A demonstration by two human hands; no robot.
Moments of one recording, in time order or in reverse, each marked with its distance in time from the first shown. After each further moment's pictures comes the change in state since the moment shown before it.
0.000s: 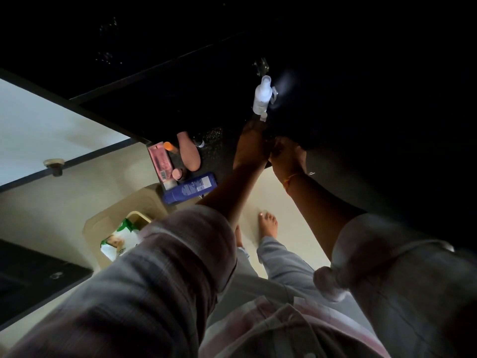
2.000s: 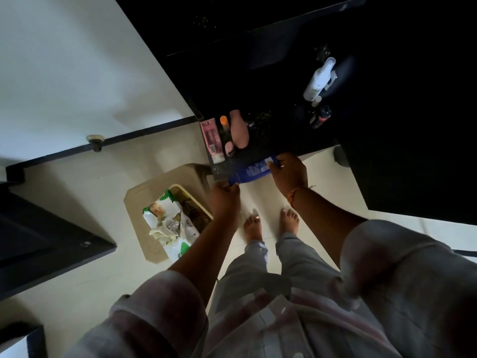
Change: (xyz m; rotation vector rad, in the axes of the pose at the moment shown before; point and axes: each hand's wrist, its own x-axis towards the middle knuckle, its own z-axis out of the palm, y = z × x) left_hand -0.180 -0.137 -0.055 -0.405 0.230 -0.701; right_hand -0.115 -0.027 0.082 -0.045 -0.146 -0.045
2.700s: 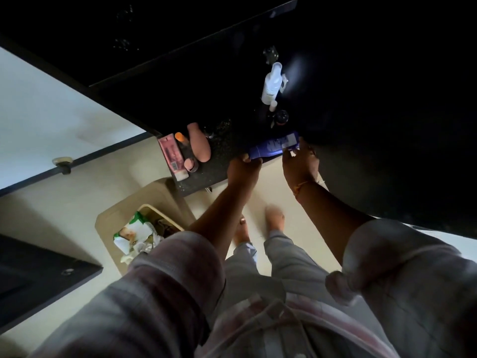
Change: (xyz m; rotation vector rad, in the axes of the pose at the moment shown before) left_hand 0.014 0.101 0.111 0.057 -0.271 0.083; right_hand 0.051 0.058 -0.070 0.046 0.311 0.141
